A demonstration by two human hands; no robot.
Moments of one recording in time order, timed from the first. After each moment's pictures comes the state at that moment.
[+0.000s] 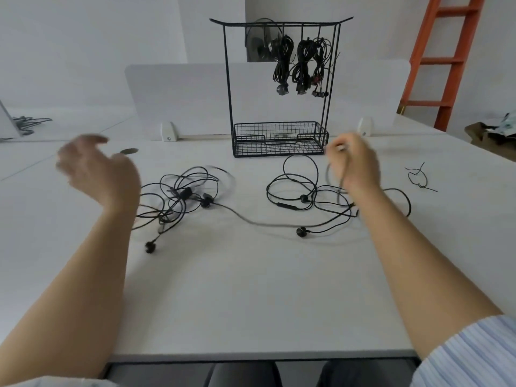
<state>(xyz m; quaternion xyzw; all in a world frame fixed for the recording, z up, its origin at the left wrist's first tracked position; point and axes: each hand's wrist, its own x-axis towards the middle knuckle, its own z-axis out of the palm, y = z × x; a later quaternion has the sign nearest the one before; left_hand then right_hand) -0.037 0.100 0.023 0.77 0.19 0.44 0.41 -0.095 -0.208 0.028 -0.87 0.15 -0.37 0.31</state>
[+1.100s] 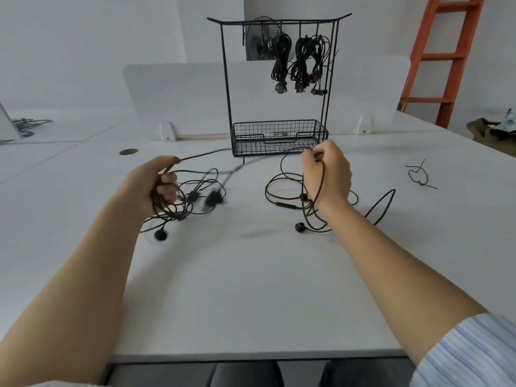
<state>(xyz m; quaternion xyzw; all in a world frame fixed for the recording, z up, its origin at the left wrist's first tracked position) -0.032 0.087 0.018 0.60 -0.01 -0.12 0.79 -0.092 -0.169 0.011 -0.82 0.12 -0.36 0.43</state>
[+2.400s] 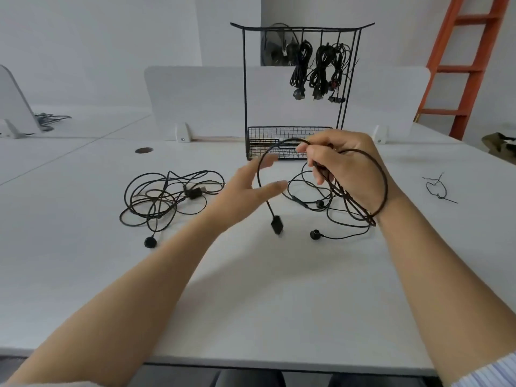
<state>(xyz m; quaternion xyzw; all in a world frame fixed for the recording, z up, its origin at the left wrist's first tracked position) -0.076 -0.001 0.008 0.82 -0.27 0.03 0.50 -0.121 -0.169 0.053 -0.76 -0.21 -0.21 0.57</state>
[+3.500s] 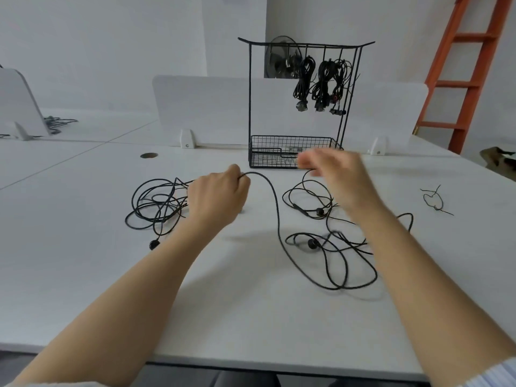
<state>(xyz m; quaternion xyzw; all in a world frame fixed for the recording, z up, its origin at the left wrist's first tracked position) -0.066 0.018 0.010 0.94 -0.10 0.29 0.16 -0.112 -0.162 0.045 -0.82 -0.10 -0.24 0.51</state>
